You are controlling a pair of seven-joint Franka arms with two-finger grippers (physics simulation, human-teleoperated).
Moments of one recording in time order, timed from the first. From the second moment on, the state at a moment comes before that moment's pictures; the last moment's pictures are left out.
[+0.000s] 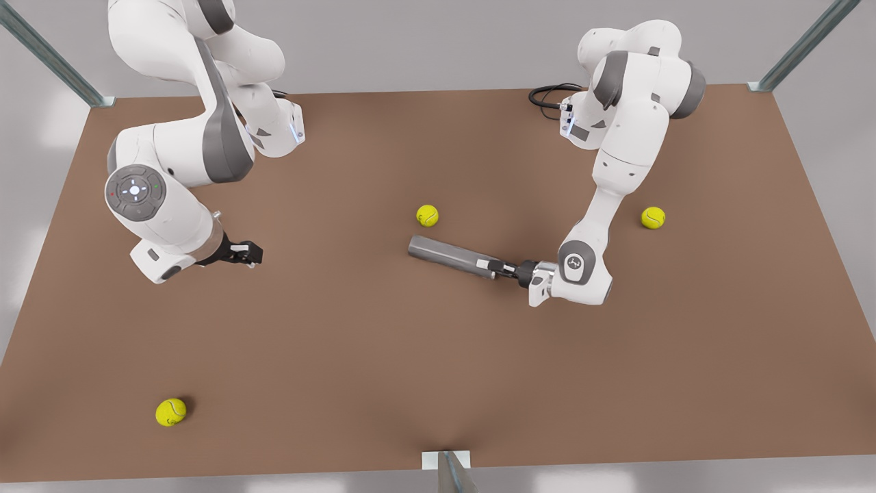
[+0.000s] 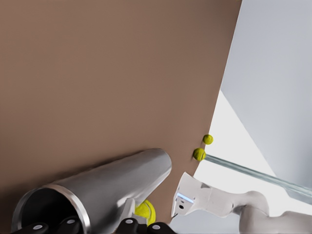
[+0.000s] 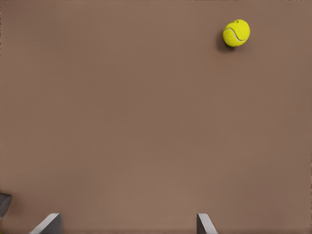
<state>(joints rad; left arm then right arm) -0.28 0.75 -0.06 -1.79 -1.26 1.87 0.65 0.12 0.27 0.13 -1.34 -0.11 1.50 0.27</state>
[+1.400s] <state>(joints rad) -0.24 0.56 -0.01 -1.78 -1.06 1.75 0.48 0.08 0.29 0.13 -1.34 -0.12 1.51 0.33</state>
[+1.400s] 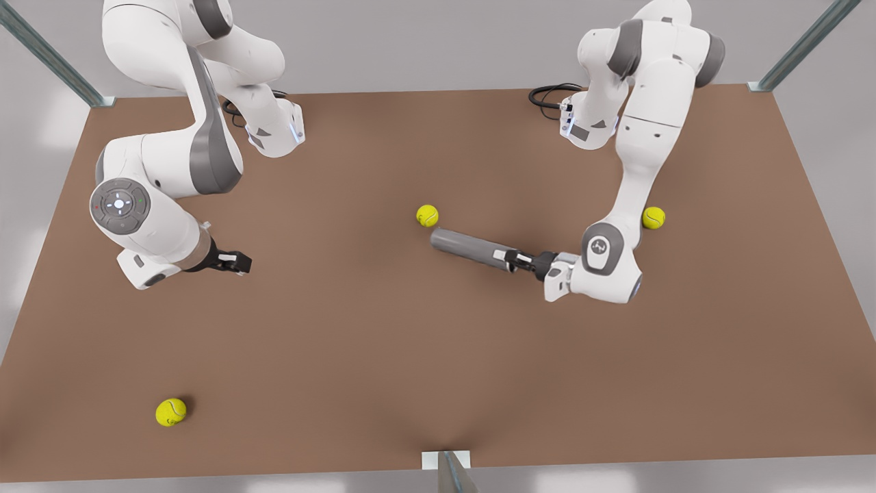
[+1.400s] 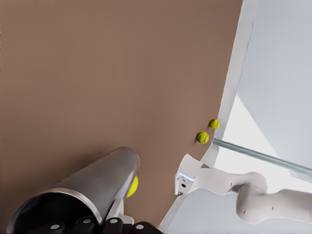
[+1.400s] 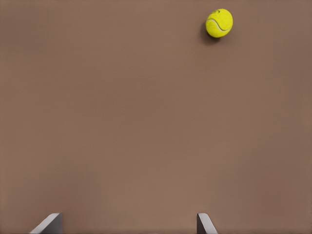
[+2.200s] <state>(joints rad) -0.25 0.42 0.23 -1.62 -0.72 1.74 0.41 0.08 0.29 0.13 -1.33 -0.12 1.51 0.33</state>
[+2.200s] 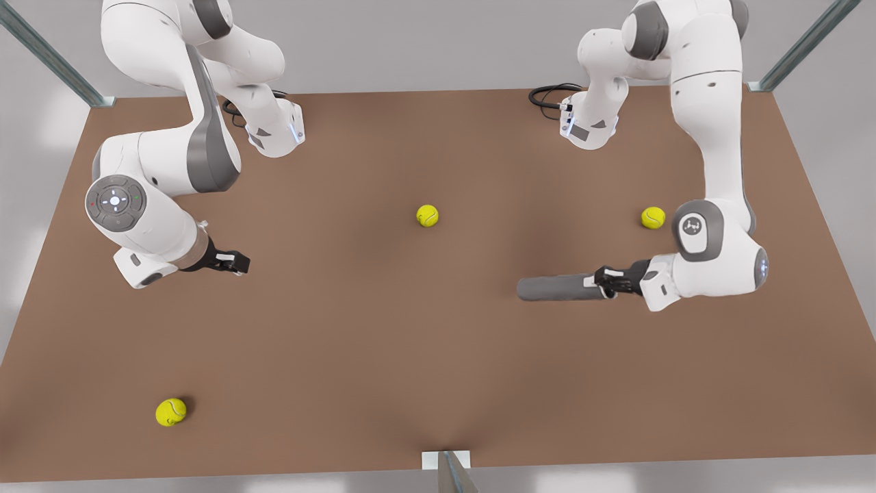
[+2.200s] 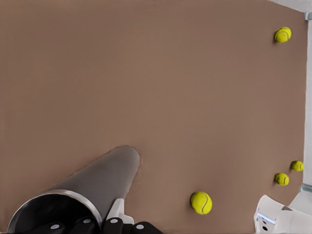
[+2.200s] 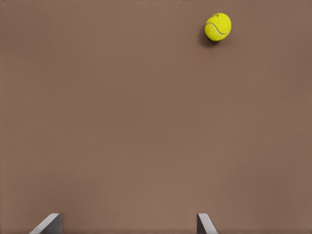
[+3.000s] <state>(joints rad) -0.25 0.42 0.31 -1.52 -0.21 1.77 0.38 0.02 0.33 0.13 -1.32 -0.10 1.52 0.32</state>
